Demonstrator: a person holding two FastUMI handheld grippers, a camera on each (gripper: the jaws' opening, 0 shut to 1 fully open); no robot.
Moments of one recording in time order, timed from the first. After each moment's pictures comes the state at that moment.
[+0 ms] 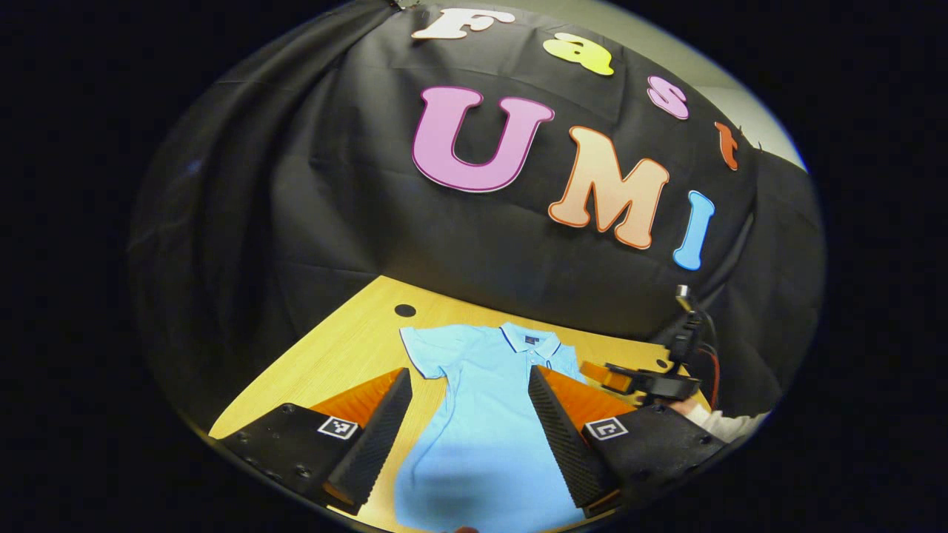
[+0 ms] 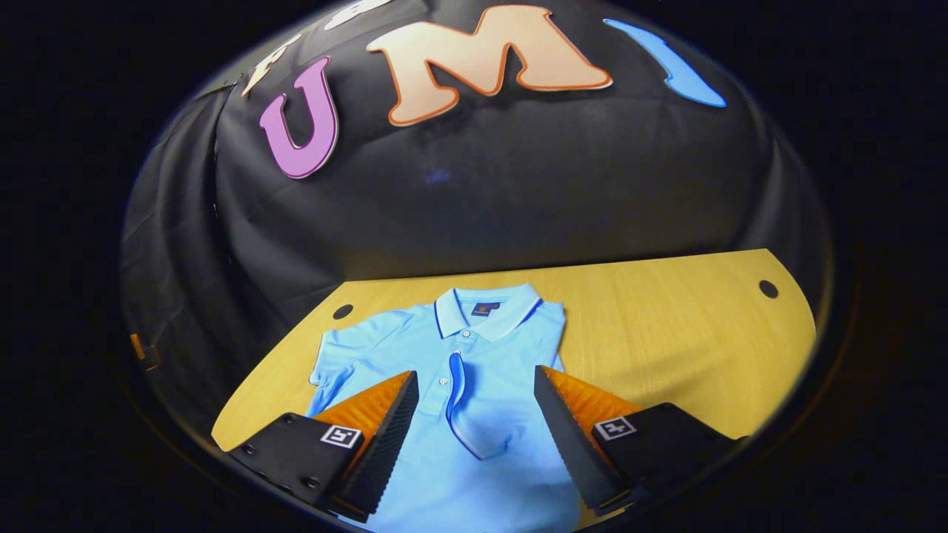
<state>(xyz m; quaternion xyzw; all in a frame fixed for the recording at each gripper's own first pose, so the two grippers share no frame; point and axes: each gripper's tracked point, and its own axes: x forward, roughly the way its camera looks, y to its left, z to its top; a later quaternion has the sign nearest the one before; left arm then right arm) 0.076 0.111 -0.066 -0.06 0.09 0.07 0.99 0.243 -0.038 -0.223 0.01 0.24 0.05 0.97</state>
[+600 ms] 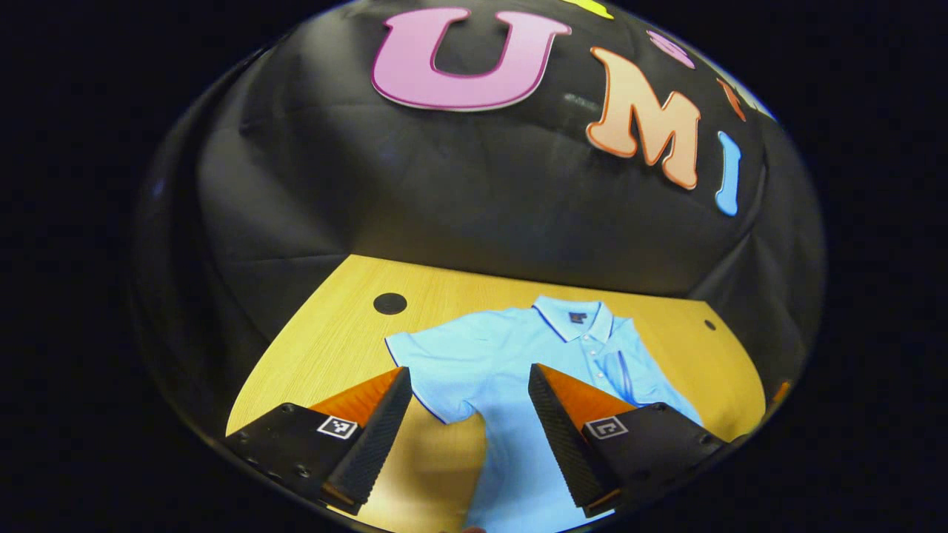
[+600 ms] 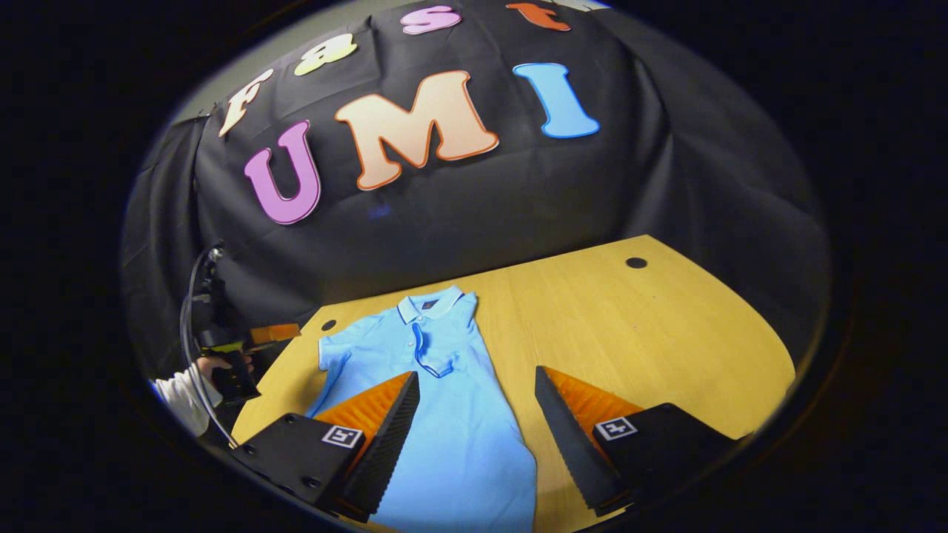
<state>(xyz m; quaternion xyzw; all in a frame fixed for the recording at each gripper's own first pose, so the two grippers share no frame) 0.242 0.190 -0.160 0.01 0.19 0.04 0.98 0.049 -0.104 -0.140 0.04 0.18 -0.08 0.98</state>
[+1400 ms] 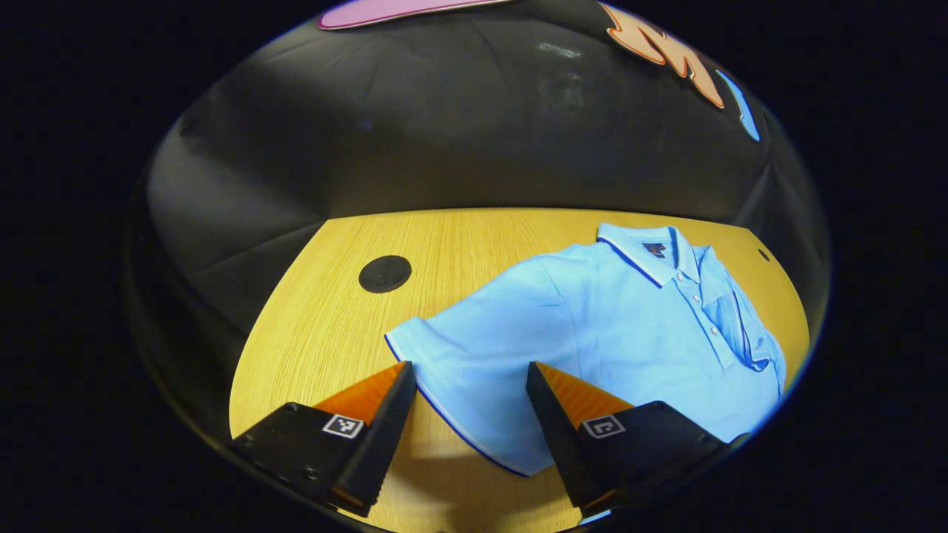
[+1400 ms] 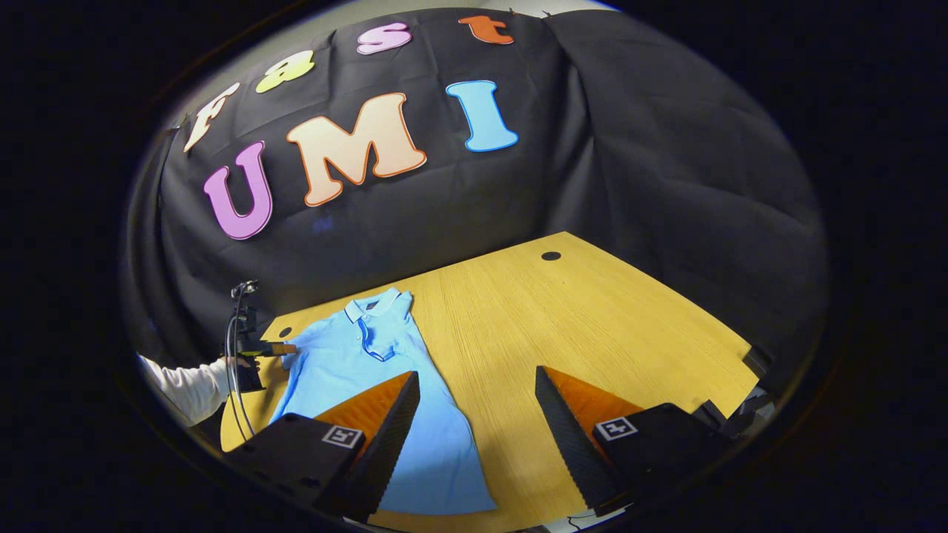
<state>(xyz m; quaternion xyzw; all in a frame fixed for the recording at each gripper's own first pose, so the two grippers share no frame) 0.316 0.252 -0.241 0.08 0.28 0.05 0.95 -0.040 -0.155 -0.135 0.05 0.17 -0.19 0.97</state>
